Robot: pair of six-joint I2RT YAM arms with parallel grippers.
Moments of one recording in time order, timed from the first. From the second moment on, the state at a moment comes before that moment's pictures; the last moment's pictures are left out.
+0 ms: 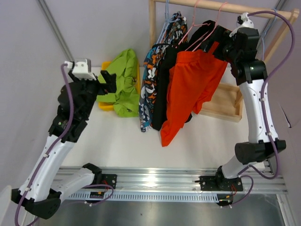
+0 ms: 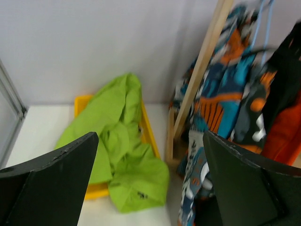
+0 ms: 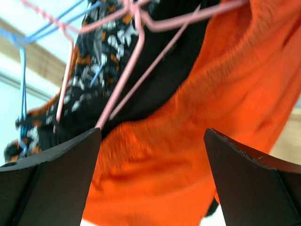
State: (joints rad) left arm -0.43 0.94 1.28 -0.27 -0.28 -0.13; right arm 0.16 1.58 2.03 -0.67 -0.05 0.45
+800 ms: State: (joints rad) left arm -0.44 0.85 1.06 -0.30 -0.27 -0.14; right arm 0.23 1.84 2.27 -0.63 0.08 0.54
